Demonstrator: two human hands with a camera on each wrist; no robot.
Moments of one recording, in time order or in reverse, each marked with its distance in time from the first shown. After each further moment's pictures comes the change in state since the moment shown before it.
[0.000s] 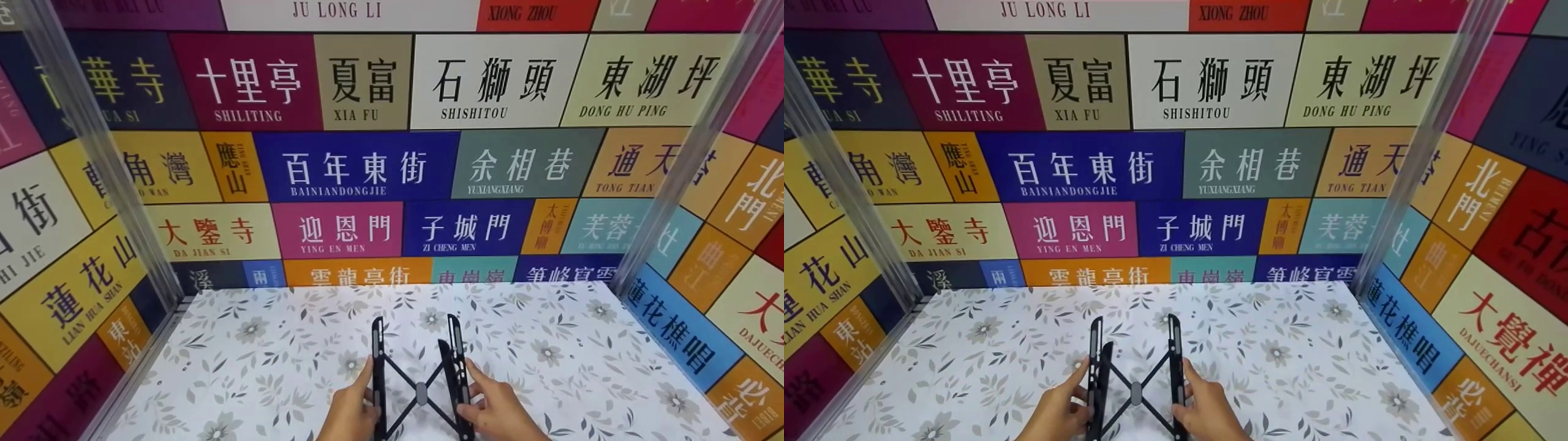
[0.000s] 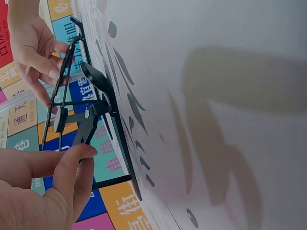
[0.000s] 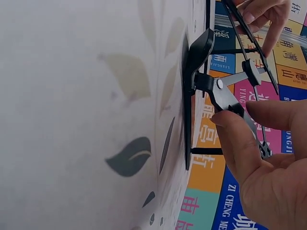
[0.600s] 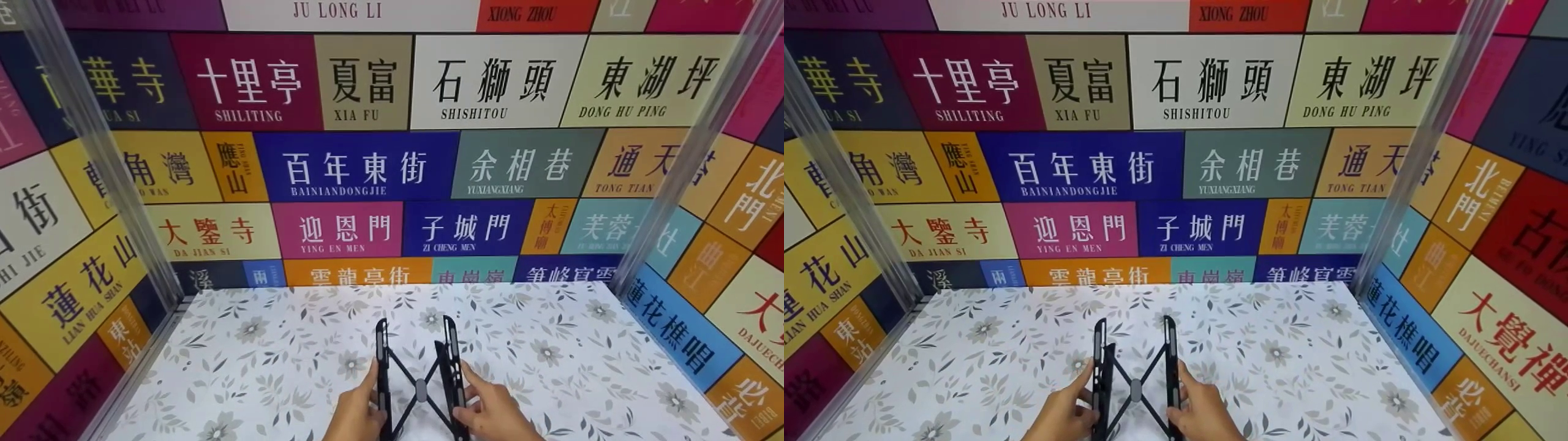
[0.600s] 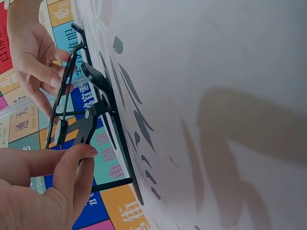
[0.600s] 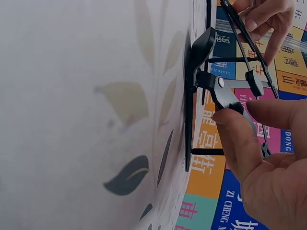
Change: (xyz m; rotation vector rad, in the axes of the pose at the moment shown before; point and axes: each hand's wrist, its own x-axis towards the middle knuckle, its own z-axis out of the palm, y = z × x) left_hand 0.001 0.009 0.005 -0.093 -0.093 -0.124; right_hand -0.005 -0.006 0.008 0.012 0.012 -0.032
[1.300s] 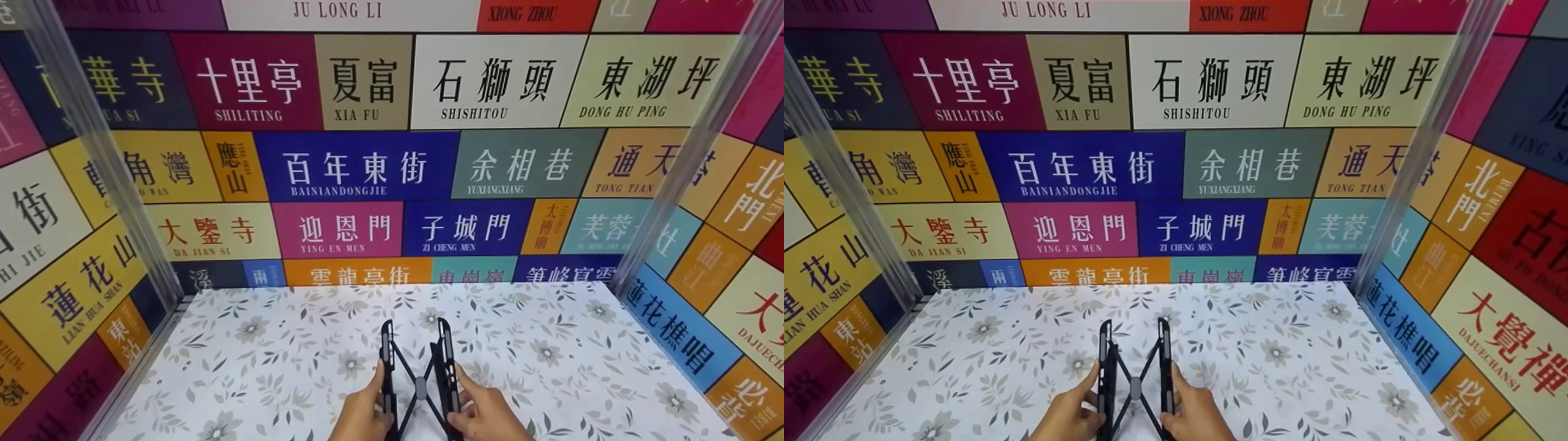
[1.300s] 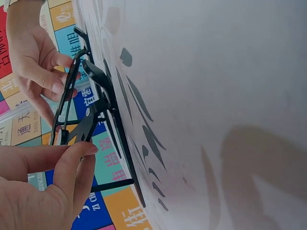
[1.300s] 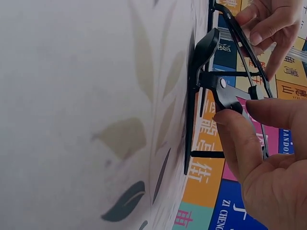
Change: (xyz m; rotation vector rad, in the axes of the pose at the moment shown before) left_hand -0.001 0.000 0.007 0.075 -0.002 0.091; right_hand -0.001 -0.002 0.009 -0.020 0.000 -0.068
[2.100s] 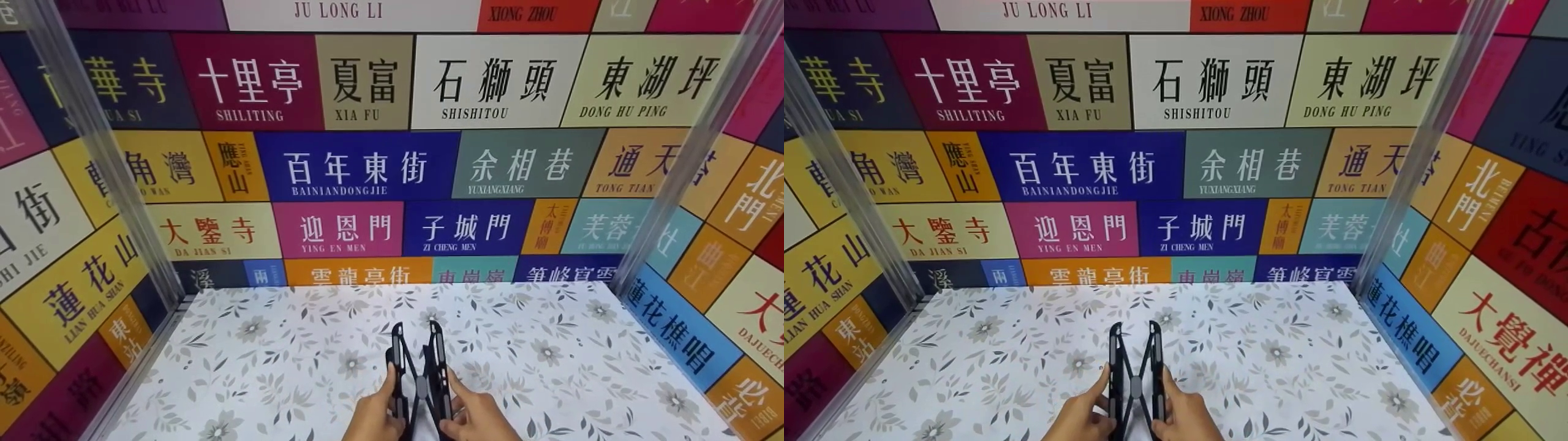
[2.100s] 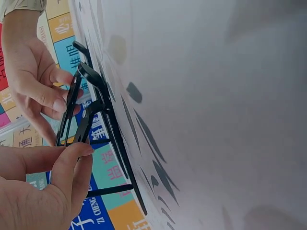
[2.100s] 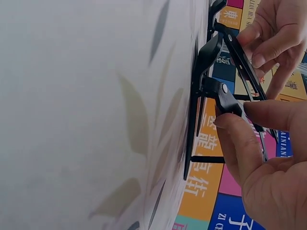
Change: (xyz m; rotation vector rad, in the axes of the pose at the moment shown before) left_hand -0.002 0.004 0.018 0.117 0.103 0.148; right_hand 0.000 -0.007 0.011 -0.071 -0.012 -0.032
